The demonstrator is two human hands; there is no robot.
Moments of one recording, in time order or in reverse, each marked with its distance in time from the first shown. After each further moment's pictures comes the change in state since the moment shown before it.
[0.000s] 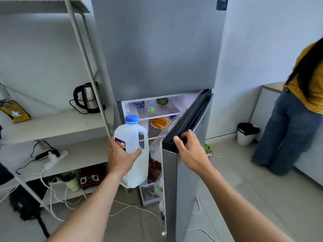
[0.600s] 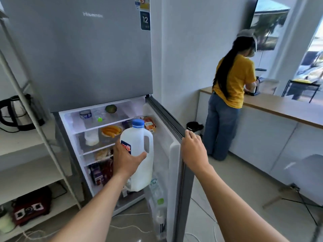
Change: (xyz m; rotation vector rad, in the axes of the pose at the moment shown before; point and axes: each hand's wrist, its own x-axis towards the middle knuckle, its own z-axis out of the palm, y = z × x) left_hand -0.116 0.110 0.117 -0.171 -0.286 0.206; right_hand -0.079 0.066 -0.166 -0.728 0.245 0.127
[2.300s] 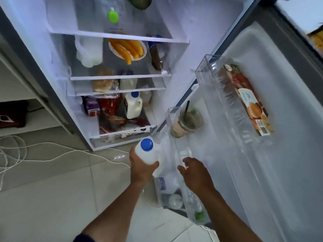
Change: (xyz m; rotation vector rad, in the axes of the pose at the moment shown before) left_hand 0.089 -0.352 0.169 -0.272 -0.098 -0.762; right_hand 0.083 -0.044 0.351 -0.039 -0.872 0.278
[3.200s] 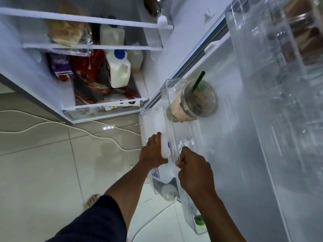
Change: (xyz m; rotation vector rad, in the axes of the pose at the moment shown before) left_hand 0.056 -0.067 0.117 0.810 -0.587 0.204; right_hand 0.035 0.010 0.013 -0.142 0.001 0.032
